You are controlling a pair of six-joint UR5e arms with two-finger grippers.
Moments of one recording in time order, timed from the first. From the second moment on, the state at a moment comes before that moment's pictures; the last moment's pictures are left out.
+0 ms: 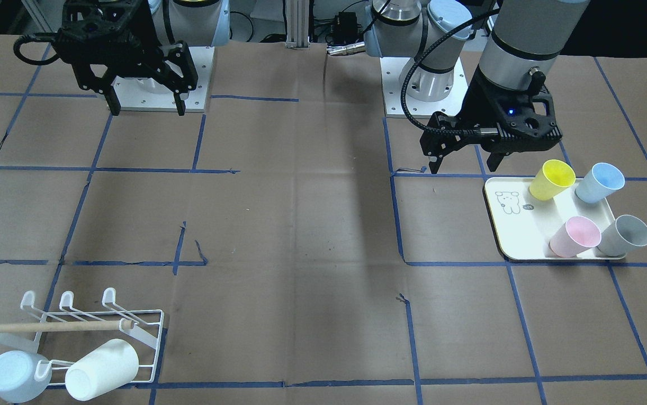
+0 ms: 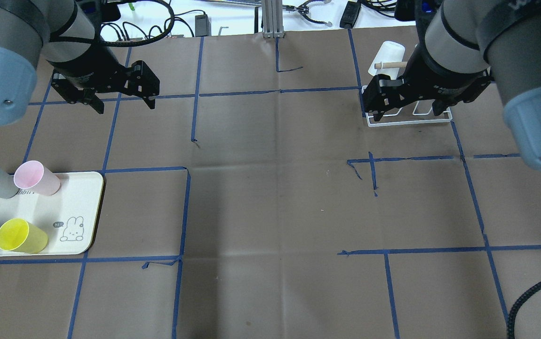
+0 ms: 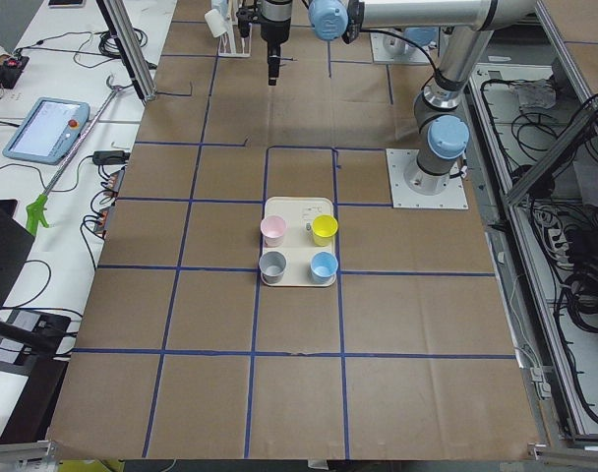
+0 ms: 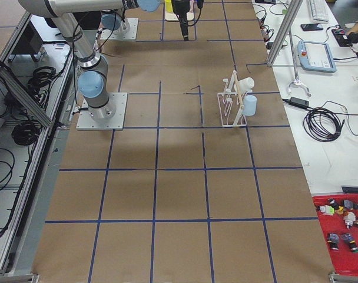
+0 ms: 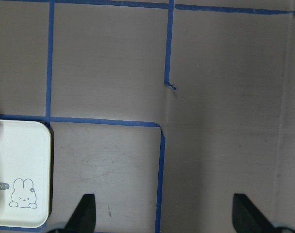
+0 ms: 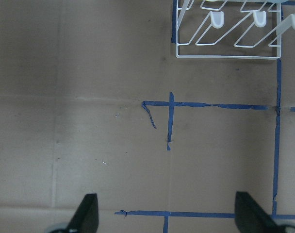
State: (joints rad) left arm -1.54 -1.58 -1.62 -1.42 1.58 -0.03; right arm 1.66 -1.72 1.66 -1.69 -1.59 0.04
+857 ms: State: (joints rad) left arm -1.54 -1.58 -1.61 -1.42 1.58 -0.03; right arm 1.66 -1.54 1.50 -1.69 -1.62 0.04
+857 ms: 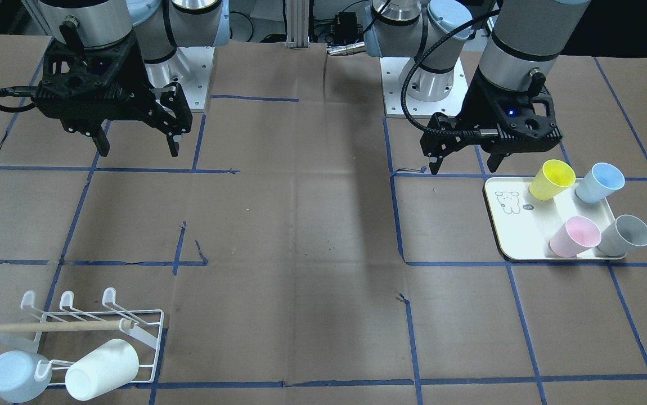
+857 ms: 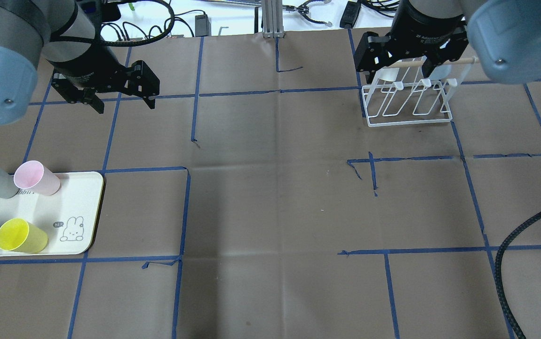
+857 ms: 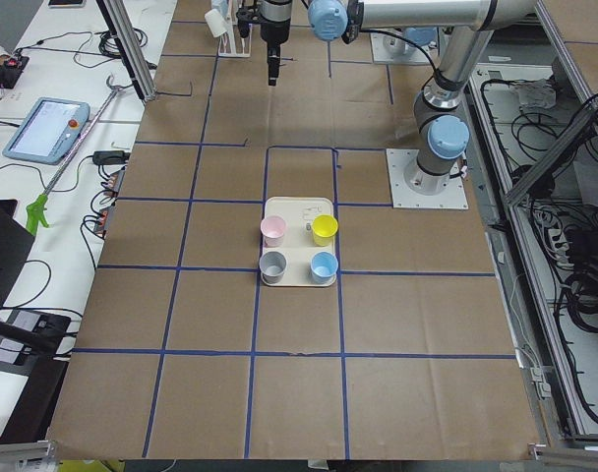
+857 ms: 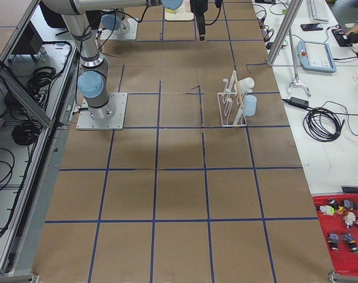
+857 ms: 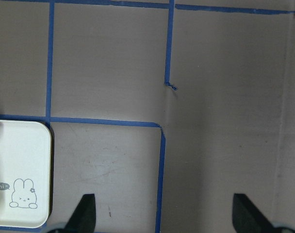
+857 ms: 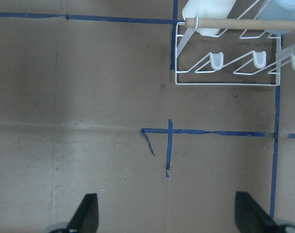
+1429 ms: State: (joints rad) left arm -1.54 -1.59 -1.59 -1.42 1.58 -0.03; right arm 1.66 -1.53 1.50 -1.67 -1.63 0.04
